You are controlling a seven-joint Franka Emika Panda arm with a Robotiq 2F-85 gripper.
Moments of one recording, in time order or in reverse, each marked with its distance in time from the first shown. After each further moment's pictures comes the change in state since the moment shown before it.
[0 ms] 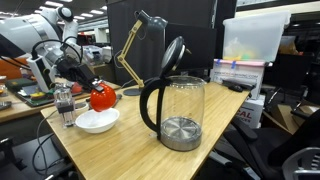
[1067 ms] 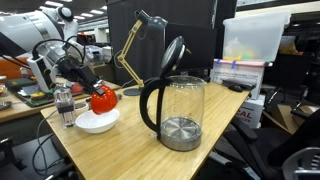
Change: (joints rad) arm -0.017 -0.040 -0.035 -0.044 0.006 0.072 -0.015
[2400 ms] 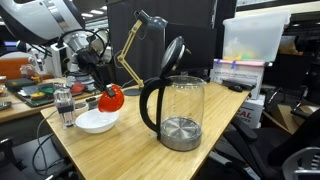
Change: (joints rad) arm -0.116 -0.095 -0.114 0.010 0.165 0.245 -0.315
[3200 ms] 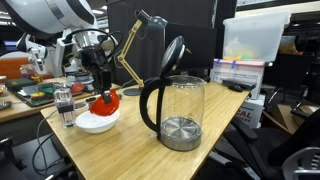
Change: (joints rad) arm -0.101 -0.066 -0.041 -0.052 0.261 0.142 -0.326
